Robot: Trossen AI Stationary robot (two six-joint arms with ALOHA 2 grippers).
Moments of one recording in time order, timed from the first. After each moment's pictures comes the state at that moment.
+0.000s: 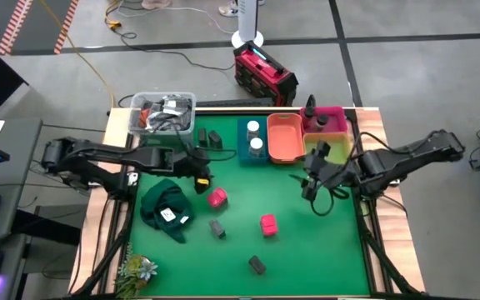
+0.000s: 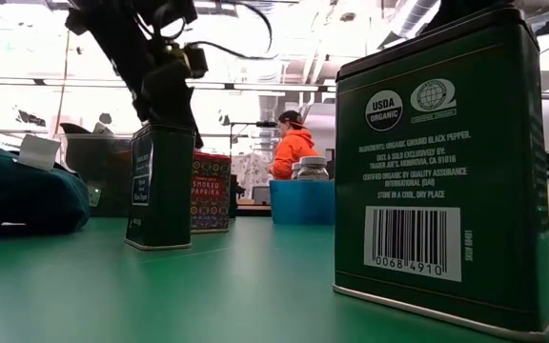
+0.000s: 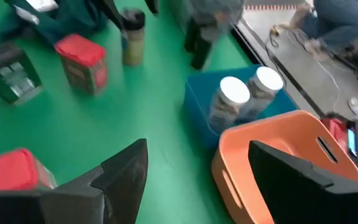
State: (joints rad) left arm 0.07 1.31 0.84 -0.41 -0.31 -0.28; right arm 0.29 1.00 0.90 -0.62 0.63 0.26
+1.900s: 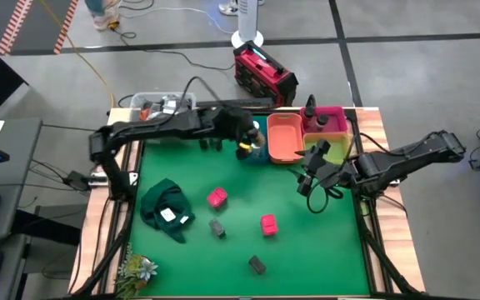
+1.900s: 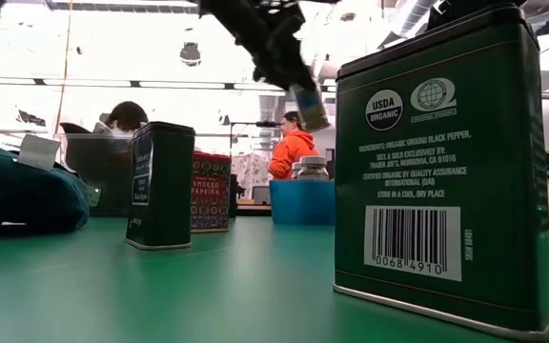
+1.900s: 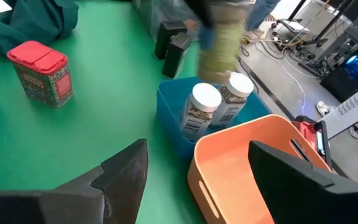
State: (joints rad) left arm 0.28 1.77 1.63 -0.45 -0.08 0.12; right arm 0.26 1.00 0.82 -0.51 0.74 0.23
